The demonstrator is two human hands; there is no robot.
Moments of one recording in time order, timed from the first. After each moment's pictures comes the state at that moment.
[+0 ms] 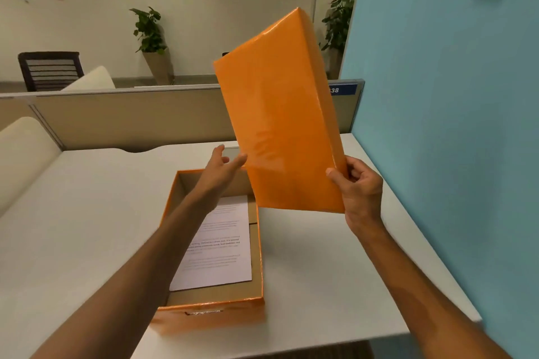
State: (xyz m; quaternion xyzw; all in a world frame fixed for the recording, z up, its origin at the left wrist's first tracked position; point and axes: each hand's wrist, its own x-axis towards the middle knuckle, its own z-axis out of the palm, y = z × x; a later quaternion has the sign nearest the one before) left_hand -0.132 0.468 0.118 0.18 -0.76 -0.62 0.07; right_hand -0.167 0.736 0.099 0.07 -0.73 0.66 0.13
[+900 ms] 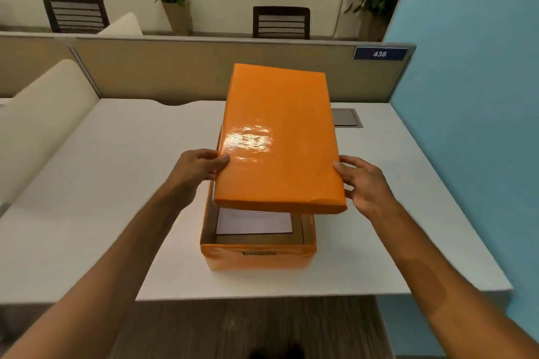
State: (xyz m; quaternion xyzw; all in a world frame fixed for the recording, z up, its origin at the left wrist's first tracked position) left_hand -0.002 0.343 0.079 0.23 -0.75 -0.62 0.04; right_hand -0.115 0.656 0.061 -0.06 -0.69 0.70 -0.17
